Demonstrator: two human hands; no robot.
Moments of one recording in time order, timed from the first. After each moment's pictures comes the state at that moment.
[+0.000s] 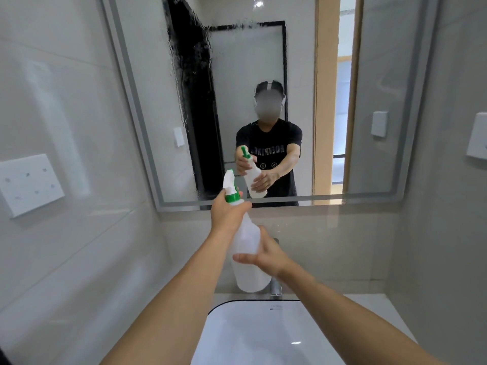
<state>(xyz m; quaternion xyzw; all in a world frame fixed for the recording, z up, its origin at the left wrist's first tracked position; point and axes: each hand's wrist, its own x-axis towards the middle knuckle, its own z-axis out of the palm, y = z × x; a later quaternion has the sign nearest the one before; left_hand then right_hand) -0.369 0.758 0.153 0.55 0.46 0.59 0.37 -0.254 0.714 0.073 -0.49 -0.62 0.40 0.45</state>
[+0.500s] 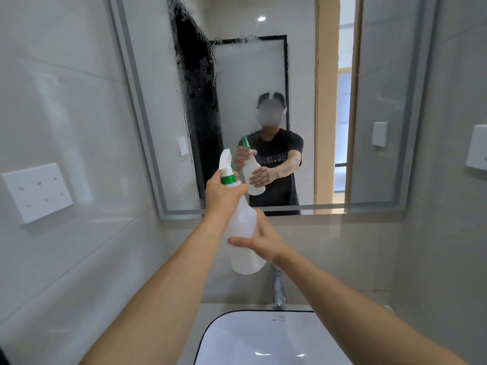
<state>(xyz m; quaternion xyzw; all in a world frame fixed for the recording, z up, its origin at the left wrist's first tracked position) -0.378 0.753 0.211 0.59 0.42 0.62 0.31 -0.266 0.725 0.126 -0.46 -0.65 0.36 0.49</state>
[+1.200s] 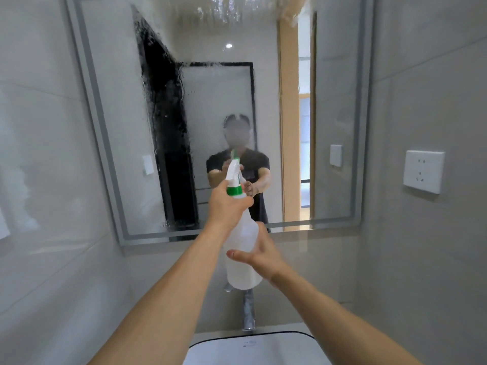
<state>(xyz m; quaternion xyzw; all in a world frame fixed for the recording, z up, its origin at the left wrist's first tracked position) -0.312 0.749 0.229 0.66 0.34 0.58 0.33 -0.213 0.705 0.131 -0.49 -0.61 0.30 0.55</state>
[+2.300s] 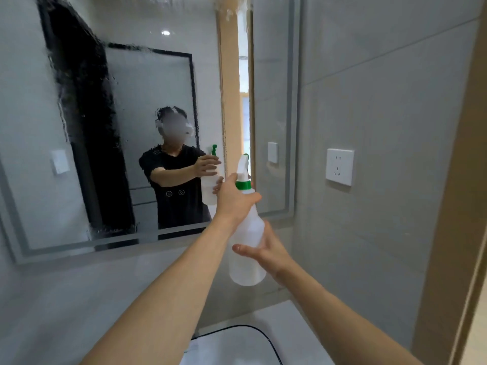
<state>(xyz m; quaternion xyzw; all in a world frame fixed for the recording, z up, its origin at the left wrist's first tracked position) -0.179 0.718 0.225 0.70 0.27 0.51 0.42 -0.097 0.644 0.125 -0.56 -0.51 0.28 0.59</state>
